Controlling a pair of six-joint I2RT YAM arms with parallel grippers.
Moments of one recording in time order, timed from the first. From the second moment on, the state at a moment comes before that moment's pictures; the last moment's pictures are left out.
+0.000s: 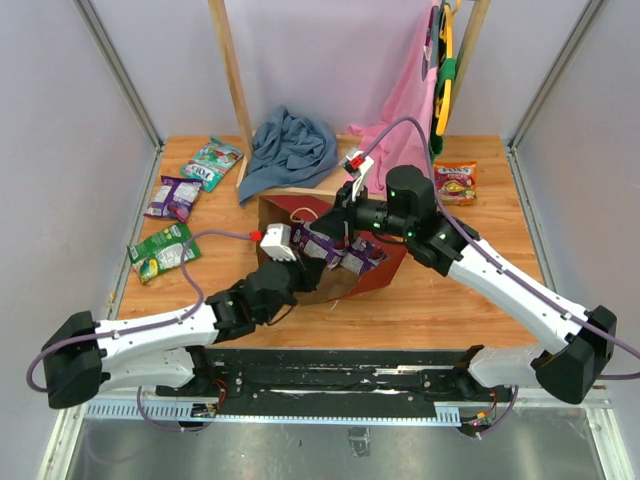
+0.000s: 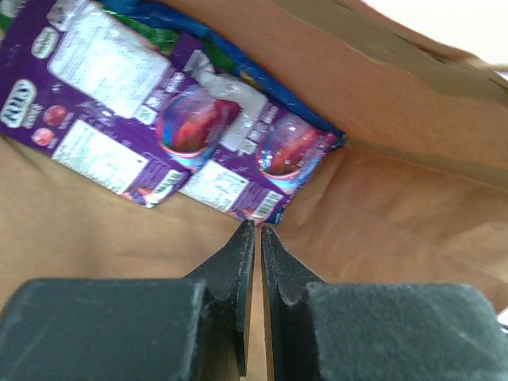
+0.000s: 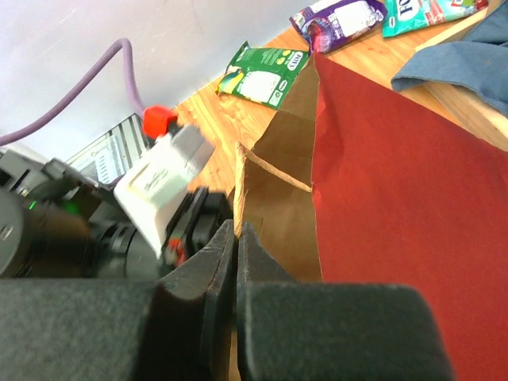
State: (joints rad) left arm -1.03 1.01 0.51 0.27 -0.51 -0.75; right arm 0.79 1.28 1.23 -0.18 -0.44 0.27
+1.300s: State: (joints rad) left arm -1.02 1.45 0.69 0.35 -0.58 -1.35; right arm 0.79 1.07 1.11 -0.20 -0.29 0.23
